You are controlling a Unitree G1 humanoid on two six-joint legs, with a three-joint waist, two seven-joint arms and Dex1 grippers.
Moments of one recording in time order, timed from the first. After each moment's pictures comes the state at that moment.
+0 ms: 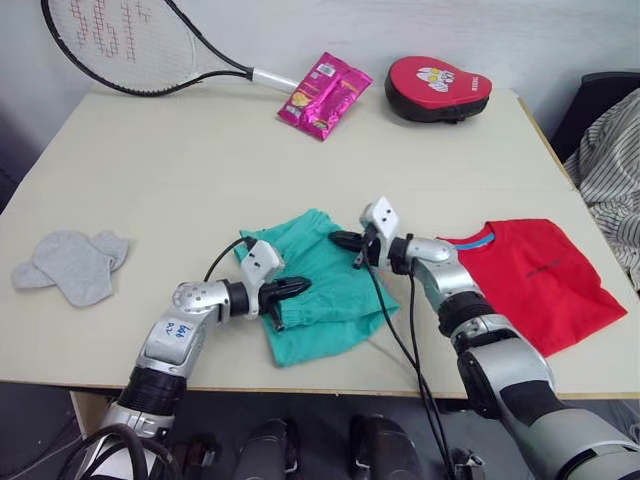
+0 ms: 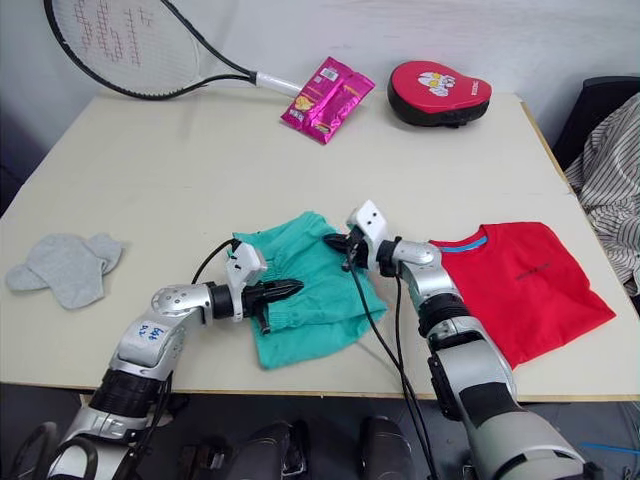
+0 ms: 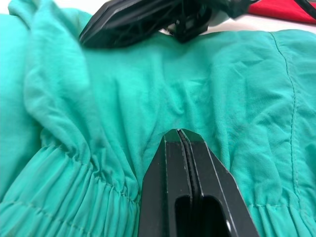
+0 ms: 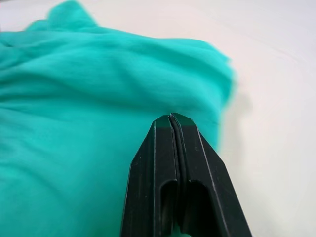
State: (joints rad) left arm -0.38 0.45 -0.13 0.00 -0.25 0.44 -0.77; right arm -0.93 -0.25 0.07 1.04 0.18 -0.17 0.91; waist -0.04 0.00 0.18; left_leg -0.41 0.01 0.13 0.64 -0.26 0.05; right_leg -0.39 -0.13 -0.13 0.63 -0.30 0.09
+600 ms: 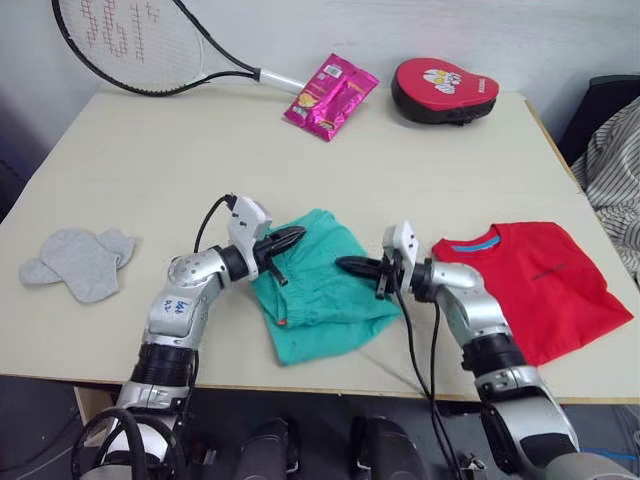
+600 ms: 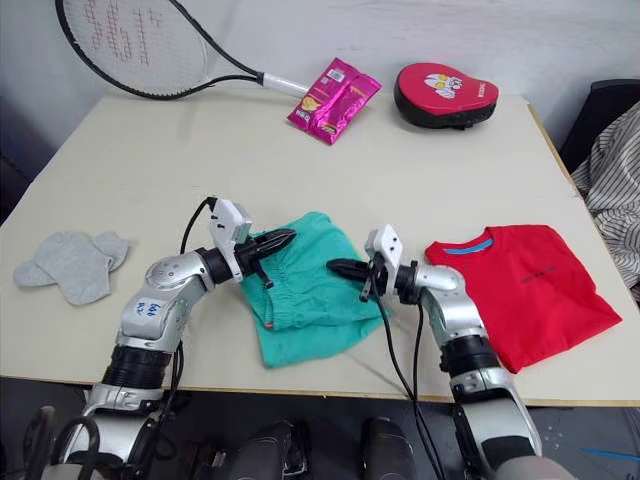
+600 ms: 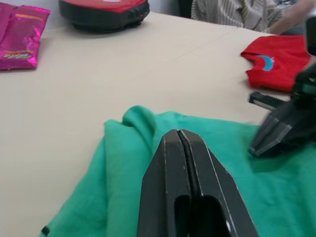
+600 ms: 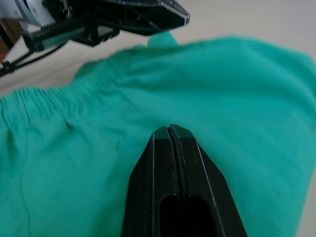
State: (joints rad) left arm -0.54 0.35 -0.03 0.15 -0.23 0.31 -0.65; right arm -0.57 -0.32 0.10 0.44 0.25 0.05 1.10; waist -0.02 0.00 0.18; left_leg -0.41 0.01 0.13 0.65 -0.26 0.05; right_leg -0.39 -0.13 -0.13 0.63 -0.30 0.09
